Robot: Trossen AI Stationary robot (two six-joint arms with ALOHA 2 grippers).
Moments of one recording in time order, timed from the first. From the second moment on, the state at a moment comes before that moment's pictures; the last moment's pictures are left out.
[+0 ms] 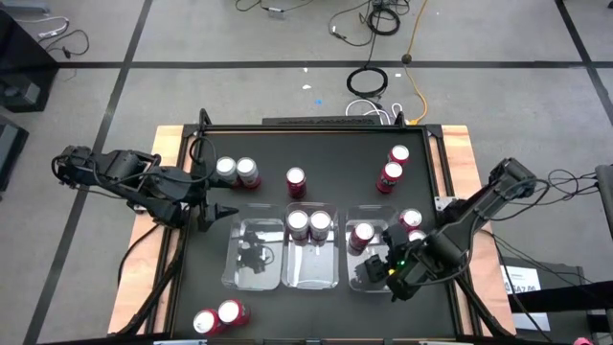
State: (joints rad) left arm -0.30 0.95 1.26 -1.01 -0.29 -0.53; right arm 0.70 1.49 1.31 -1.09 0.33 1.90
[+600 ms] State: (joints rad) left arm -0.30 0.95 1.26 -1.01 -0.29 -0.49; right arm 0.67 1.71 1.44 -1.22 0.30 1.93
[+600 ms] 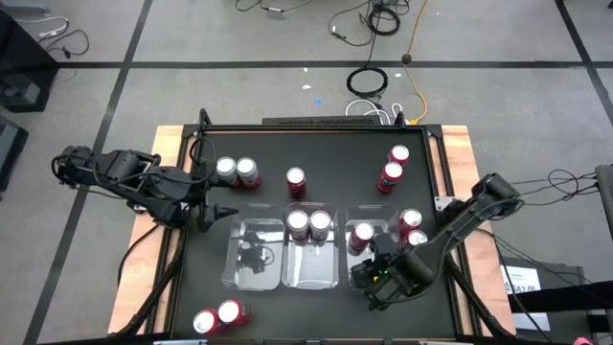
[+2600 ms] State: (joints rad) left arm -0.30 0.95 1.26 -1.01 -0.28 -0.49; right arm 0.57 1.78 1.24 -0.95 0.47 1.78
